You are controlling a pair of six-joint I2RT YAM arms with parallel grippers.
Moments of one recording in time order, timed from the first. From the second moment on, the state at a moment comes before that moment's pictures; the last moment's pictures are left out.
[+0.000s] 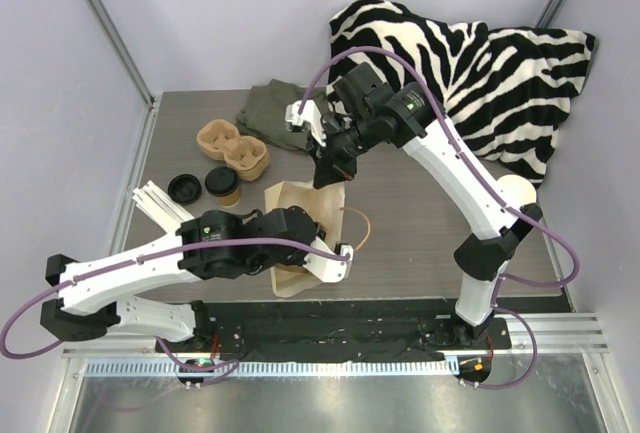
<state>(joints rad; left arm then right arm) -1.34 1.19 1.40 -1.04 -0.44 0.85 0.76 1.82 2.25 -1.36 -0.62 -0.52</state>
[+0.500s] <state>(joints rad) -1.23 1.13 1.24 -0.91 -0.42 0.79 0.76 1.82 2.21 -1.36 -0.64 -0.51</state>
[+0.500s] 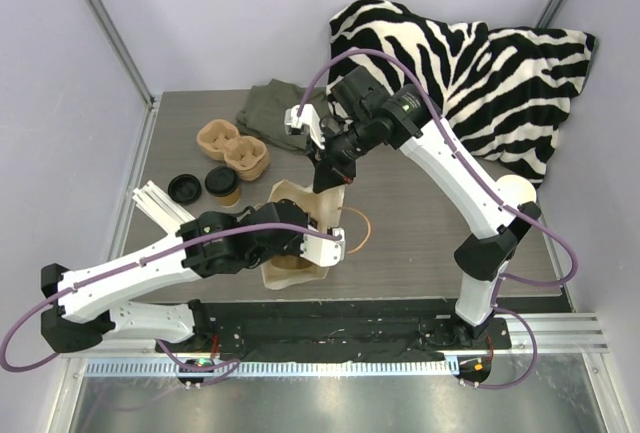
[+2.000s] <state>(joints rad) -1.02 1.16 1.21 -0.86 -0.10 0.89 0.76 1.83 2.19 -1.36 -0.72 -0.57</state>
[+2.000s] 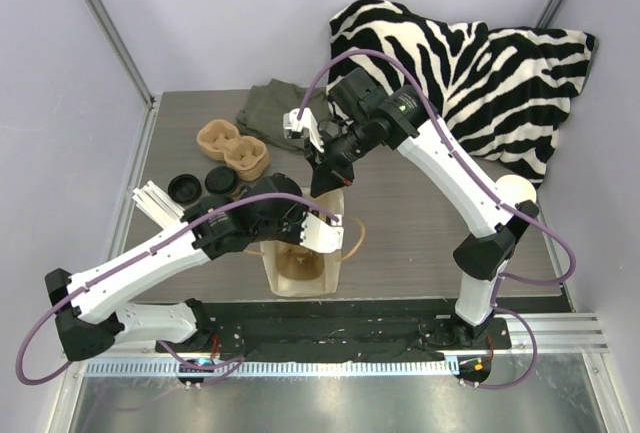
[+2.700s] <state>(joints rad) -1.02 1.19 1.23 -0.93 -0.03 0.82 0.76 1.81 2.09 -1.36 -0.74 -0.57</state>
